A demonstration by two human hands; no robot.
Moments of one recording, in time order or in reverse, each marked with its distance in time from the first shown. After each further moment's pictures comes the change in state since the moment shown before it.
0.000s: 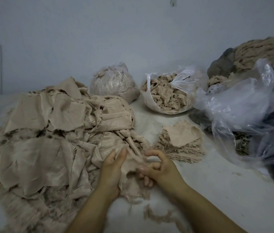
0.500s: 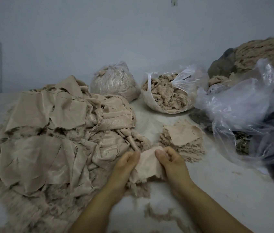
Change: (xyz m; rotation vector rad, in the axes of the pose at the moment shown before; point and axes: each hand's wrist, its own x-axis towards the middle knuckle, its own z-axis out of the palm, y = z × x) left_hand -0.006 -0.007 0.007 0.170 -0.262 -0.029; right_hand 0.004 -0.001 -0.007 0.065 0.352 0.002
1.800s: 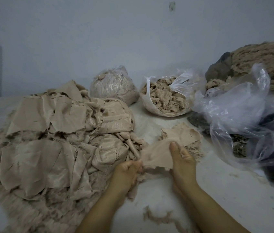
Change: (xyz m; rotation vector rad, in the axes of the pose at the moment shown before) left_hand -0.003 -0.003 0.005 0.201 0.170 -0.066; right_hand 0.002 -0.019 -0.005 0.334 0.297 -0.068
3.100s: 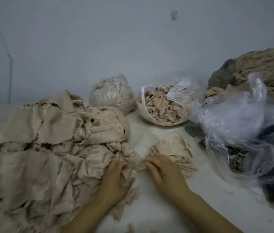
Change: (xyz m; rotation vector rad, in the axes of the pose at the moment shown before) left_hand 0.035 -0.011 0.001 0.920 0.099 0.496; right_hand 0.034 -0.005 -0.022 -1.053 -0.546 -0.808
